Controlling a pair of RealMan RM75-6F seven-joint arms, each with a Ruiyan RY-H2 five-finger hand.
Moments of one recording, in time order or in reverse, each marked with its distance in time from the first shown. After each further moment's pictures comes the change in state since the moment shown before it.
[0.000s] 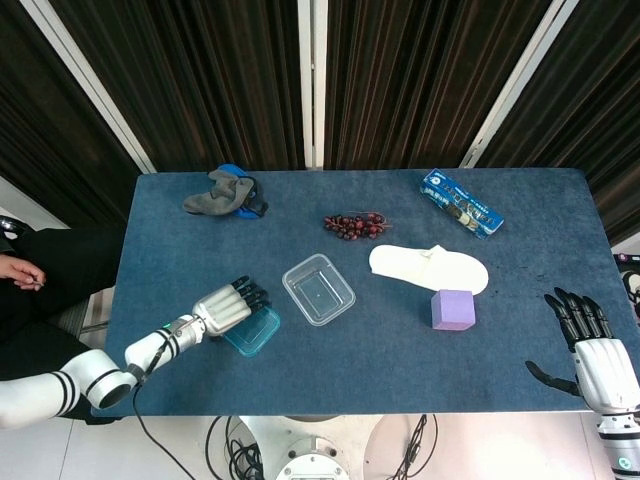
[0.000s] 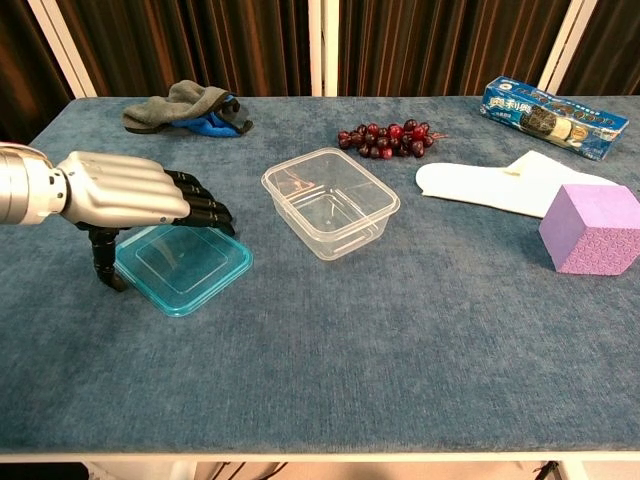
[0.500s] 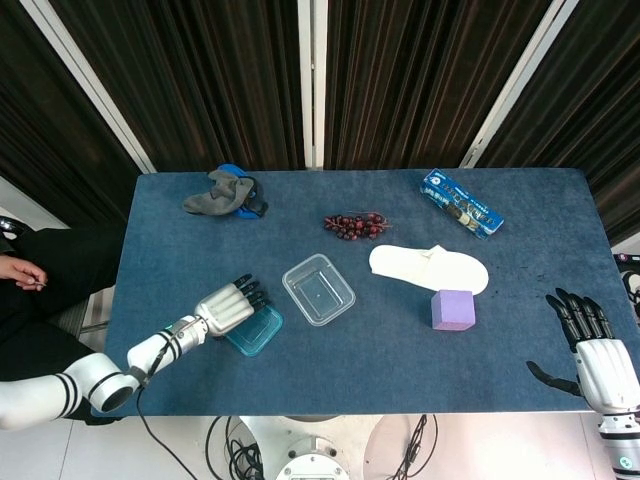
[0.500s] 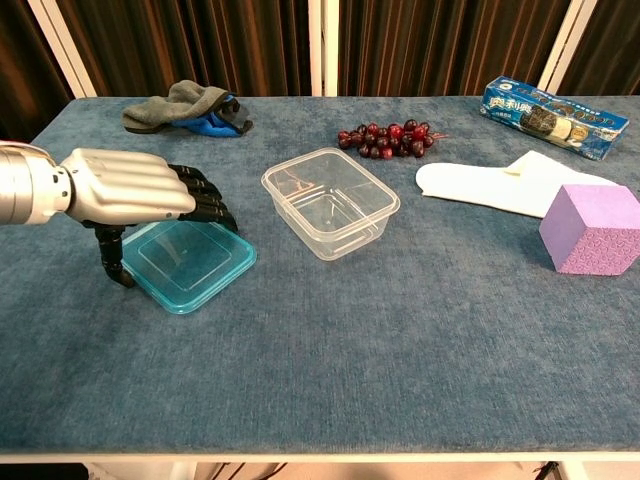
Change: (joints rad) left arm 0.003 0.001 0.015 -0.025 -0.030 0.064 0.024; right arm -0.003 -0.008 0.002 0.021 -0.003 0.004 0.023
